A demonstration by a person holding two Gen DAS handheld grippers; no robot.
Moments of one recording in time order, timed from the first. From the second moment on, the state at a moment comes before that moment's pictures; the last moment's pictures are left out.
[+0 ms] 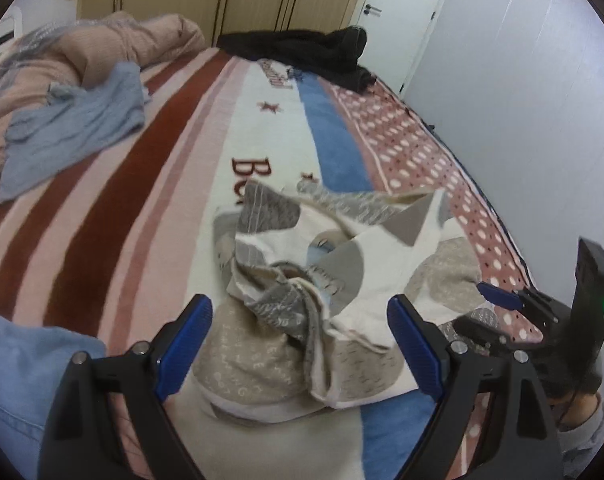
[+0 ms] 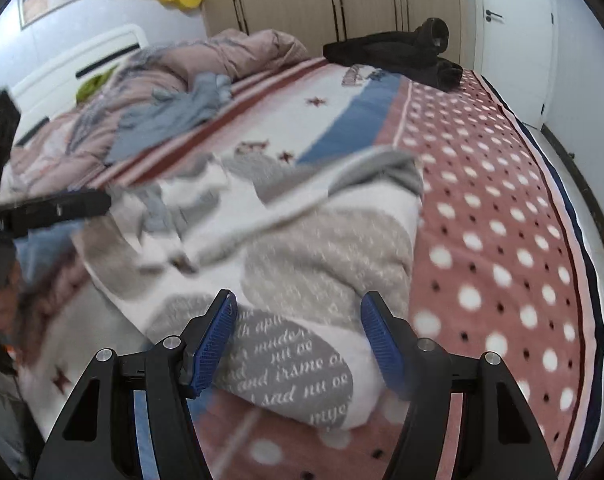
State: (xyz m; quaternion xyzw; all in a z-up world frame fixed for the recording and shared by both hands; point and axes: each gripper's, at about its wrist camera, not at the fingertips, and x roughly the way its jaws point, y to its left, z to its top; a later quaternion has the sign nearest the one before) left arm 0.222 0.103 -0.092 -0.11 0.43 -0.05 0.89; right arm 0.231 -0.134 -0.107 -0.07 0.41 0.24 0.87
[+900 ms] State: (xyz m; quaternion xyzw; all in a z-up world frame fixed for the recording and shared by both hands) left arm 0.237 0.033 -0.115 0.08 0.50 -0.17 0.85; right arm 0.216 -0.161 -0.107 -0.01 0.39 0.27 0.88
